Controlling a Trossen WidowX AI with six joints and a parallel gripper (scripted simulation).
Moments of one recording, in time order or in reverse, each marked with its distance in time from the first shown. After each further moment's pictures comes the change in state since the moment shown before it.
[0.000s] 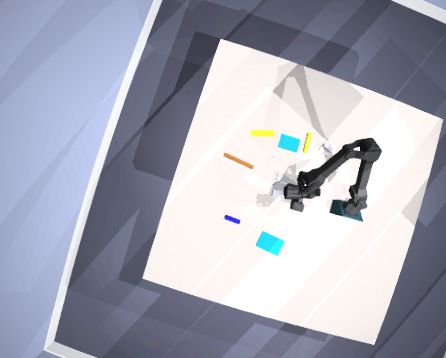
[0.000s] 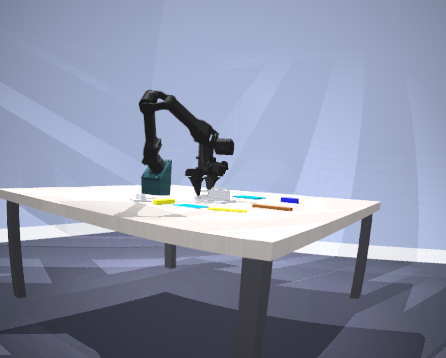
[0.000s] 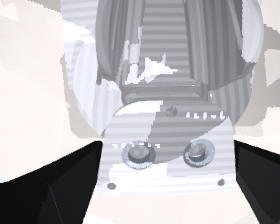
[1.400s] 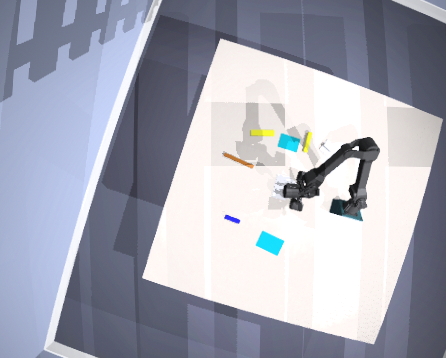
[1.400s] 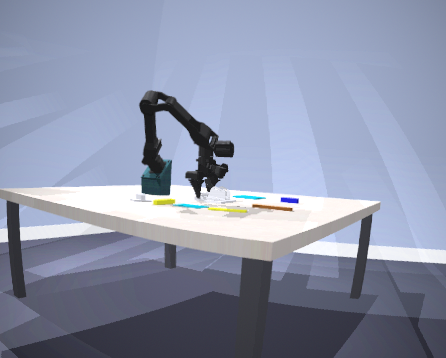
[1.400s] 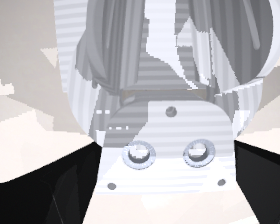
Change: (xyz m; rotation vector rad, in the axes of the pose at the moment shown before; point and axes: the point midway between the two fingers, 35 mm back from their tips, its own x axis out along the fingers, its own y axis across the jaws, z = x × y) arm 0.009 0.000 0.000 0.000 -0.002 0.000
